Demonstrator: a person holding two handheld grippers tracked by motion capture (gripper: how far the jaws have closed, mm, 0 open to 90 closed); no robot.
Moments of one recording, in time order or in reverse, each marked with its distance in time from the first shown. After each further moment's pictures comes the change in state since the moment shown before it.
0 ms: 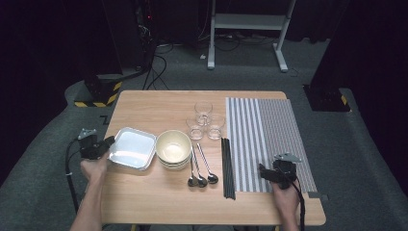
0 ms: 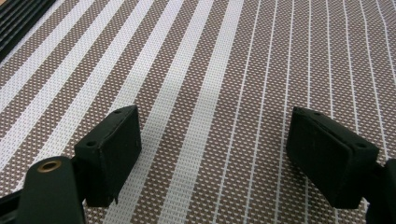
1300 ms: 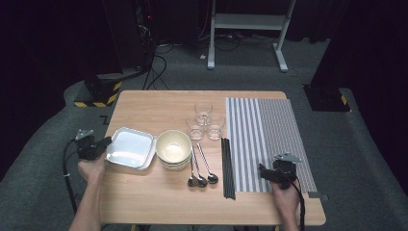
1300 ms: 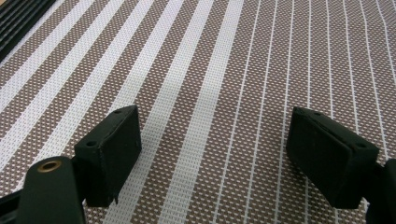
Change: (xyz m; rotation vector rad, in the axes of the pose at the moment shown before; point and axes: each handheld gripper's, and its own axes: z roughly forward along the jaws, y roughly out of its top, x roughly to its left) left arm 0.007 -0.002 -0.003 -0.003 0.032 -0.010; right arm 0.000 0.000 0.000 0.000 0.000 0.001
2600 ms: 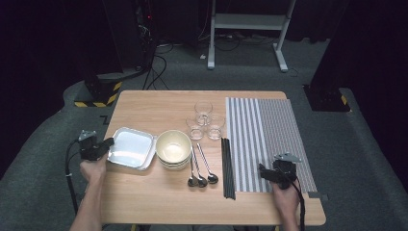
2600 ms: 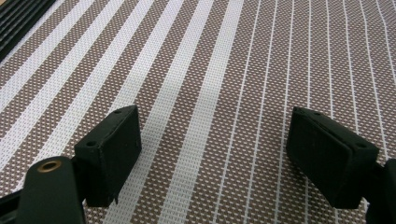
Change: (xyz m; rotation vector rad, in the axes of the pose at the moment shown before) left arm 0.002 -0.006 0.010 0.017 -0.012 0.017; right arm 0.000 0.000 0.000 0.000 0.000 0.000
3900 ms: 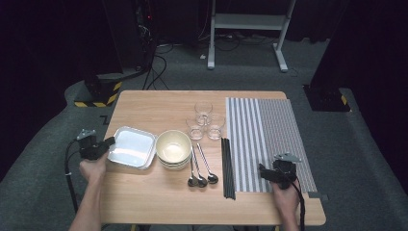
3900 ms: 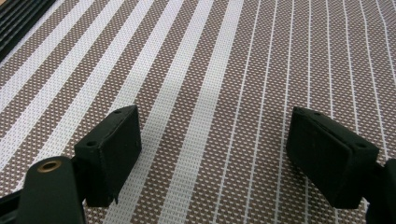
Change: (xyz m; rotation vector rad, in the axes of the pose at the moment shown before) left arm -0.002 0.005 -0.003 -0.005 -0.059 -0.015; right arm 0.000 0.000 0.000 -0.001 0.000 -0.002
